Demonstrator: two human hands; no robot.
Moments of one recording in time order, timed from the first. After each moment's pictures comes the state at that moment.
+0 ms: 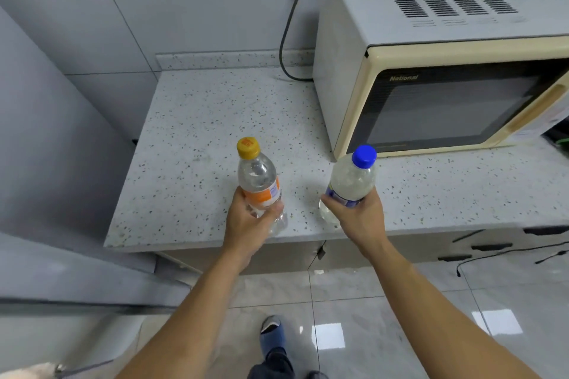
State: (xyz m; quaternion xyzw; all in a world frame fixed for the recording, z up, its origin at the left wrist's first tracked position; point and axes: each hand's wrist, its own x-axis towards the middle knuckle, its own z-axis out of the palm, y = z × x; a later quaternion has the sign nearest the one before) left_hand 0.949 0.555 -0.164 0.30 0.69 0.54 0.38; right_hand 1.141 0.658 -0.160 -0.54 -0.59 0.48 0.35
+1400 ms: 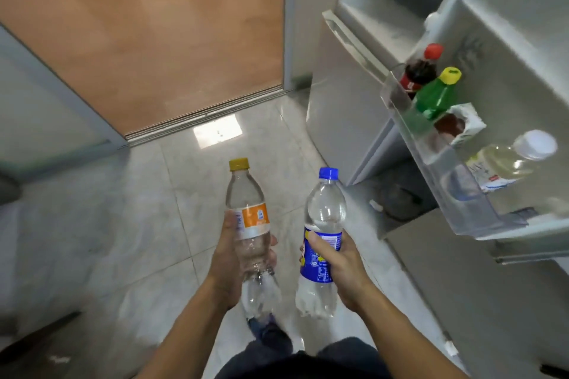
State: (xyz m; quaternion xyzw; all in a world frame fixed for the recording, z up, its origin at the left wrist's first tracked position) left_hand 0.948 -0.082 -0.166 -0.26 0.44 0.84 0.18; right_hand 0.943 0.111 -0.182 -0.19 -0.61 0.74 -0.22
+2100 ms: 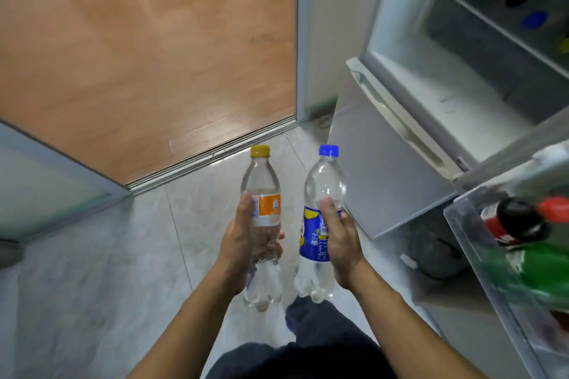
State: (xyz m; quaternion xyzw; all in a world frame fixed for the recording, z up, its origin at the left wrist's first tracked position) left_hand 0.615 -0.127 -0.151 -0.30 0.62 0.71 0.15; right_hand 0.602 0.037 -0.185 -0.19 -0.59 0.76 -0.18
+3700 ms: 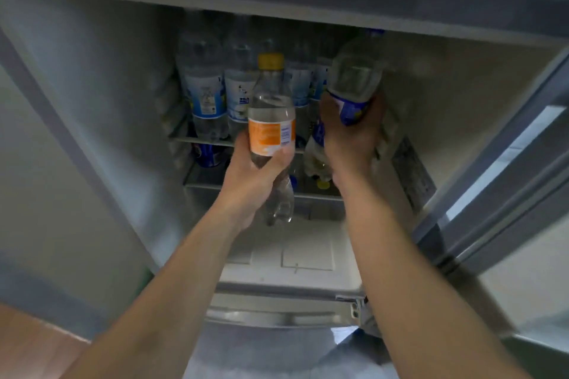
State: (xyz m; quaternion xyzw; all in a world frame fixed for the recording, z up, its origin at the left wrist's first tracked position) left_hand 0.148 0.215 0.021 0.35 0.58 0.67 0.31; right_hand 0.242 0.333 0.053 -0.33 -0.56 0.43 0.63
